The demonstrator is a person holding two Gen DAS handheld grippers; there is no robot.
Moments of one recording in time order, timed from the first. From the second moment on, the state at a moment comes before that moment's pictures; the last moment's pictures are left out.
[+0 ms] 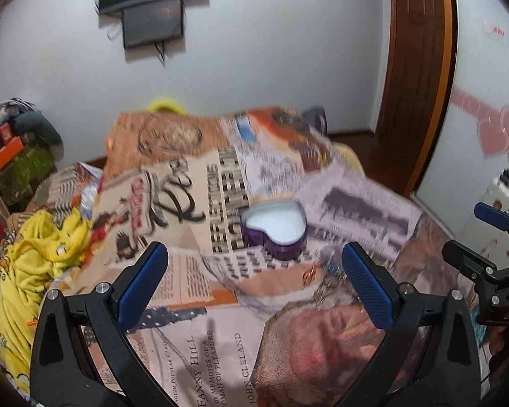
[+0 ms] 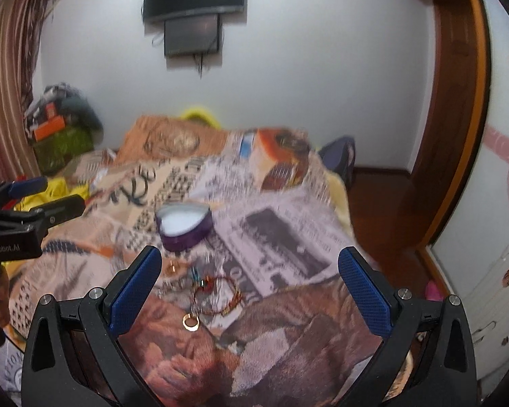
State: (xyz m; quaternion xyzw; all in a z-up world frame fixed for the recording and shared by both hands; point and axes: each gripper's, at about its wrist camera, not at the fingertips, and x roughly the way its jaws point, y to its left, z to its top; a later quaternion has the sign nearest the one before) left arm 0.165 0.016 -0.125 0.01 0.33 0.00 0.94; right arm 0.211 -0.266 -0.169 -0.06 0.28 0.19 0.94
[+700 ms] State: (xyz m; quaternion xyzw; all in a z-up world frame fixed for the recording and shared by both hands) left arm 0.197 0.005 -0.205 -0.01 0.47 -0.08 0.88; right arm 0.239 -0.248 -0.243 -0.06 0.42 0.27 0.87
